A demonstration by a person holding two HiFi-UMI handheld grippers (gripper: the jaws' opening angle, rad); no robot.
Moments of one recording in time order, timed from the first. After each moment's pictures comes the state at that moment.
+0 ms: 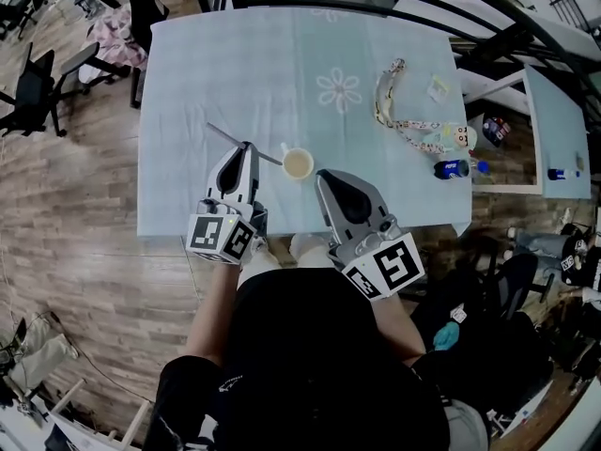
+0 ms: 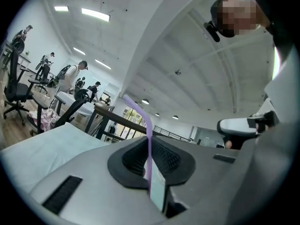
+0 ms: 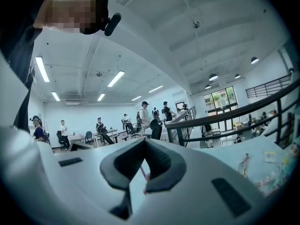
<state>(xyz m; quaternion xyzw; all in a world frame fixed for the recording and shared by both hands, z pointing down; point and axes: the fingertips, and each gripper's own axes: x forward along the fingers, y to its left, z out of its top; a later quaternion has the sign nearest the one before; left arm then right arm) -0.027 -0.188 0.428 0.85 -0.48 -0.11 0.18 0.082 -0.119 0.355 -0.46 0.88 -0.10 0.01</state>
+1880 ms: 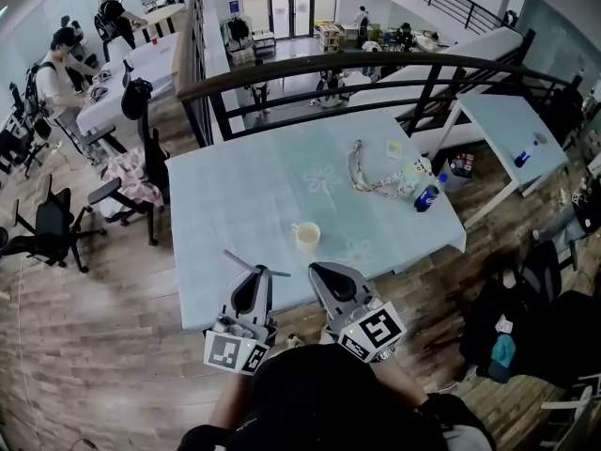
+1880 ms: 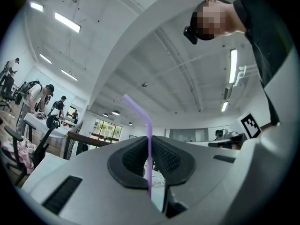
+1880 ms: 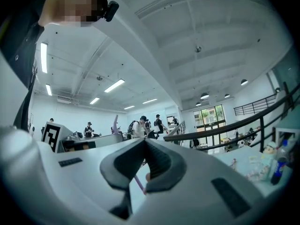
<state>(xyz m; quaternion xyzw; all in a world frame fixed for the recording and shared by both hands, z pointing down) -0.094 -0.011 0.300 0.93 -0.34 -0.14 0.05 -0.008 0.020 0.306 -0.53 0.85 -0.03 0.04</state>
